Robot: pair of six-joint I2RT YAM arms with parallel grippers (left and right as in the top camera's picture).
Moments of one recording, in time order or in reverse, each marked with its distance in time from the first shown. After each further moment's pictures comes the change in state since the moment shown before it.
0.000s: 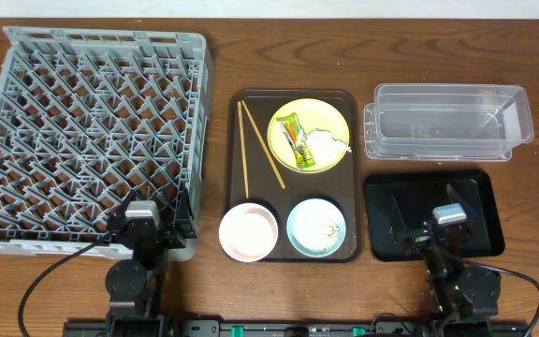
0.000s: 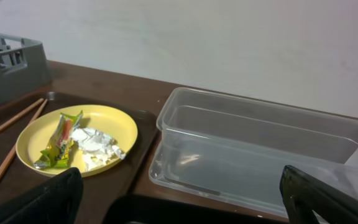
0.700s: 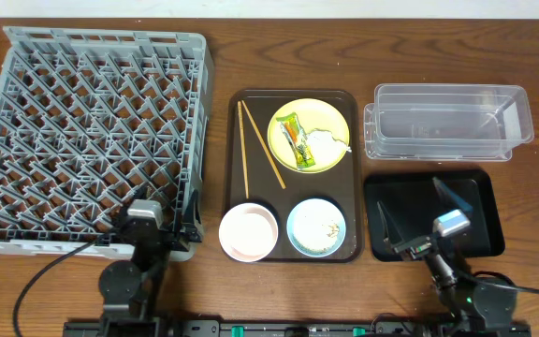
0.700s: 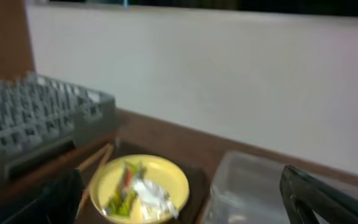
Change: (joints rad) left arm 0.000 0.051 0.126 -0.067 0.140 -0.034; right arm 0.000 0.035 0.117 0.092 -0.250 0.063
